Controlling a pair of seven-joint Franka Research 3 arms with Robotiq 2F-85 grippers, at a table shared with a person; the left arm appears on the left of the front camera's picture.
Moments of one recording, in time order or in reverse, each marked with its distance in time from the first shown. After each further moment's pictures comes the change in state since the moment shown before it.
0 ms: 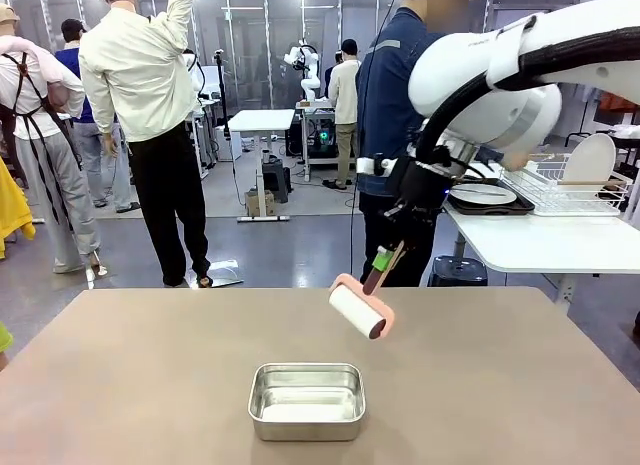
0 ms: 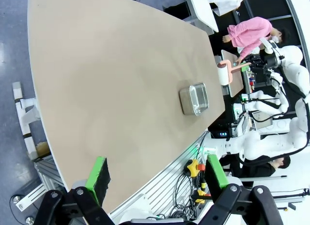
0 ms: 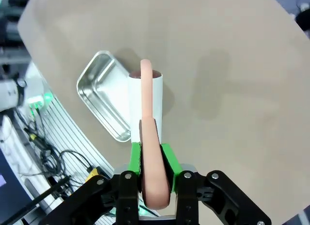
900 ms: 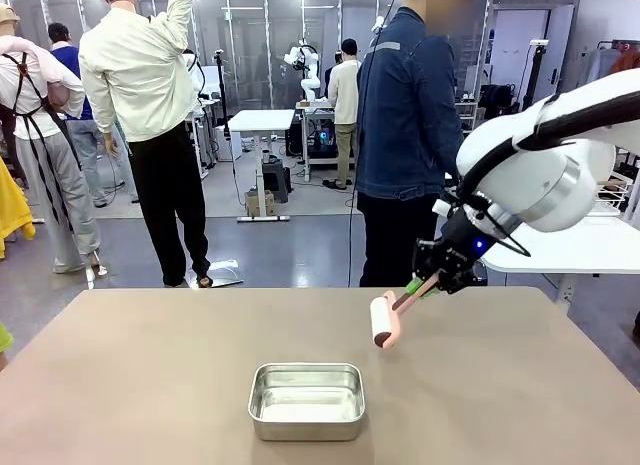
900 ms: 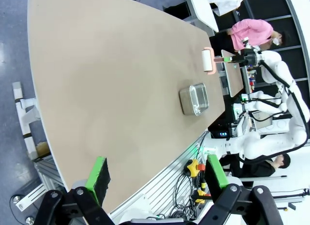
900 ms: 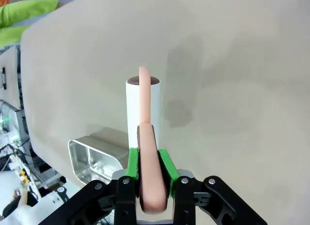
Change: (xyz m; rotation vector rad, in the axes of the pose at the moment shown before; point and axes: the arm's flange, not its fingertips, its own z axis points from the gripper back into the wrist) left arm 0.000 0.000 0.000 0.000 0.000 0.000; right arm -0.057 -0.113 -0.063 0.079 -0.215 -0.704
